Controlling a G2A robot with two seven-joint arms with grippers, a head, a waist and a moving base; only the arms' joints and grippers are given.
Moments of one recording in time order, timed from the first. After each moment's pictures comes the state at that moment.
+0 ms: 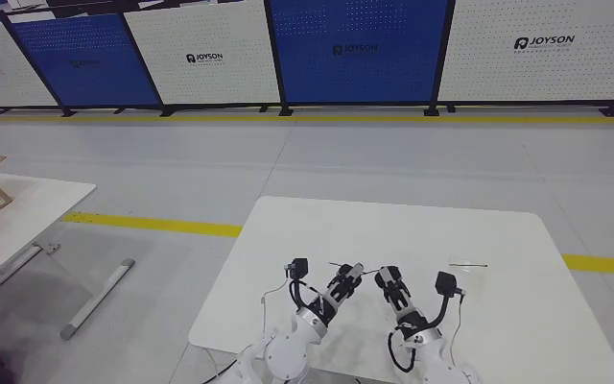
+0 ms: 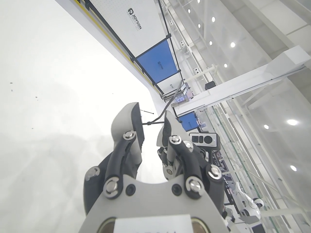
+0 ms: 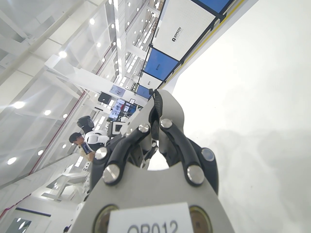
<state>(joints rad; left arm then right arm) 1.53 -1.28 -1.05 -1.67 0.16 -0.09 0.06 -1.54 -1.39 1.09 -1.64 -0.30 -0.10 0.02</state>
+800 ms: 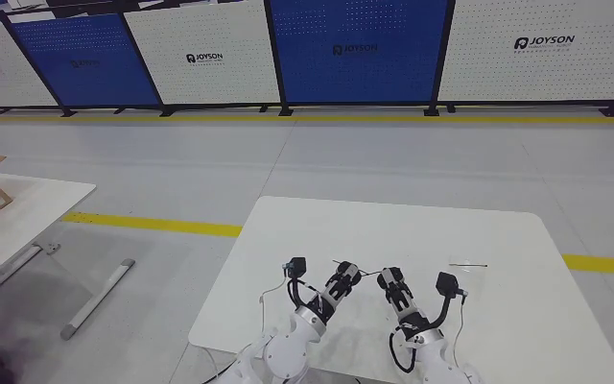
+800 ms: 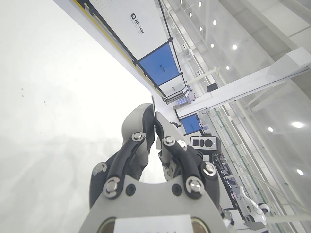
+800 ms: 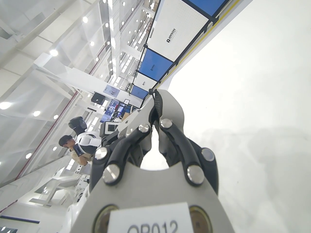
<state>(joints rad) 1.53 -1.29 -1.05 -1.67 0.17 -0.08 0.06 -1.55 -1.39 1.10 -1.65 -0.33 -0.08 0.02</state>
